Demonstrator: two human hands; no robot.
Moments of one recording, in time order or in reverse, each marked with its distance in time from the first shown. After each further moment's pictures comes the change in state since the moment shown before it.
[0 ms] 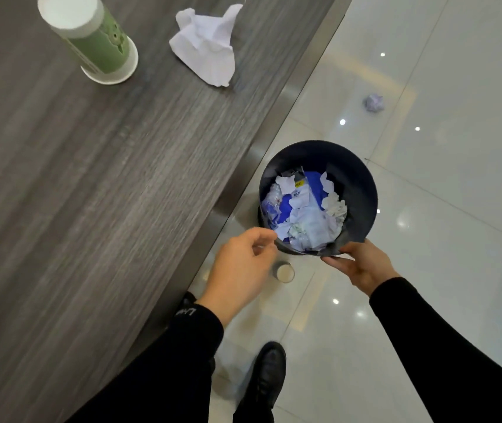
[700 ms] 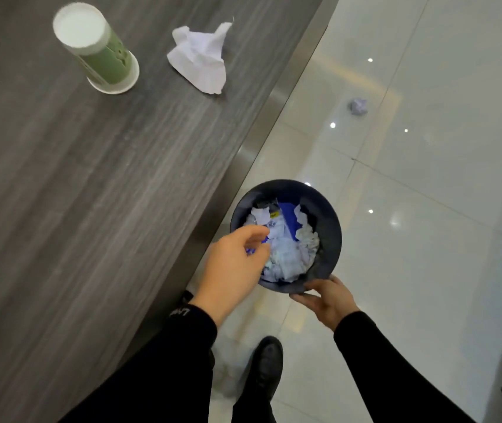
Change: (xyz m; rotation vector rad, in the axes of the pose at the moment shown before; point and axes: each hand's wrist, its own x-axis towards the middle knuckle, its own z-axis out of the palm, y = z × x) left_hand -0.023 0.006 -0.006 0.025 0.019 0.068; right_hand -0.047 0.069 -0.005 0.001 0.036 0.180
